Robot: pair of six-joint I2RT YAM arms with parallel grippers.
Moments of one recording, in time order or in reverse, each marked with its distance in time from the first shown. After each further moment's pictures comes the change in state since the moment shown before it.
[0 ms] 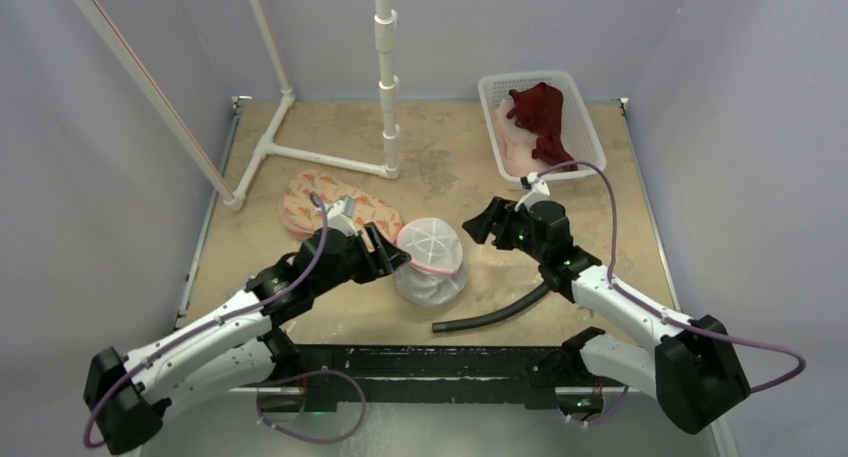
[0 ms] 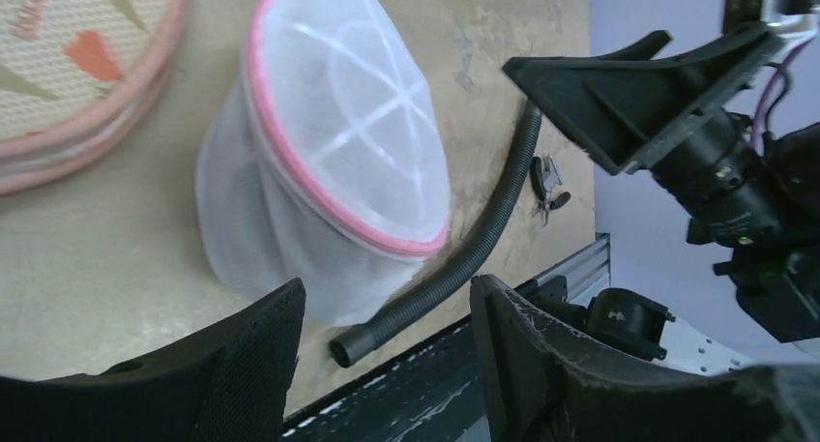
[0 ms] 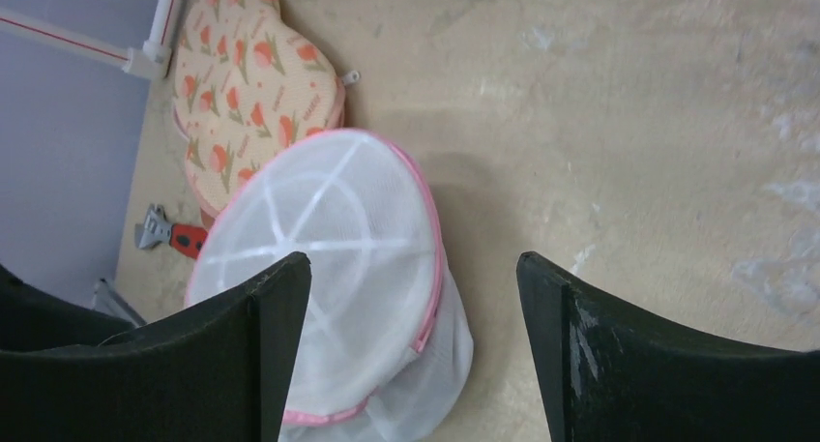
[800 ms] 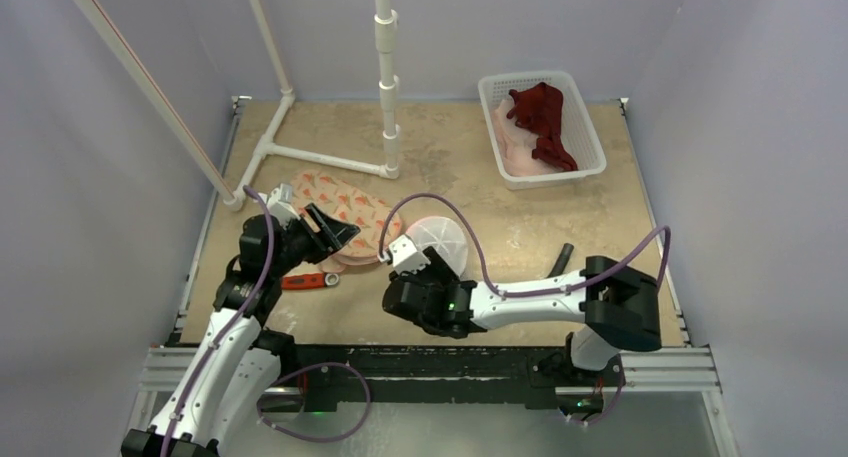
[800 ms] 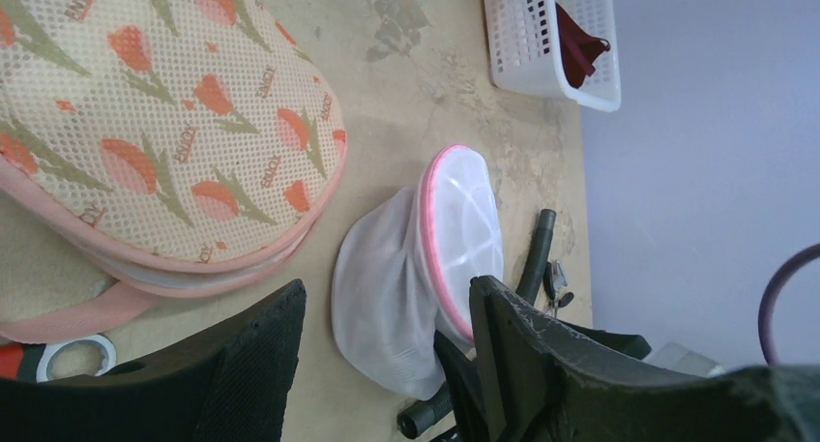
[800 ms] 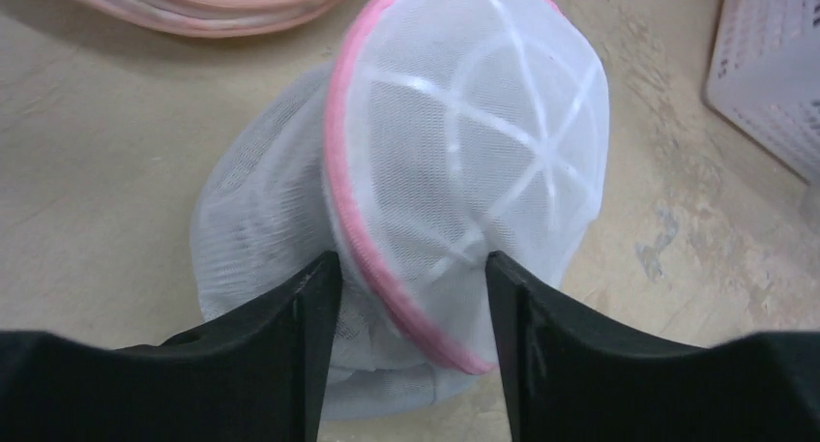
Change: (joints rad) left arm 0.574 -0.135 -0.053 0.001 0.363 0.174; right arm 0.856 0.547 0.431 -0.448 1.052 -0.283
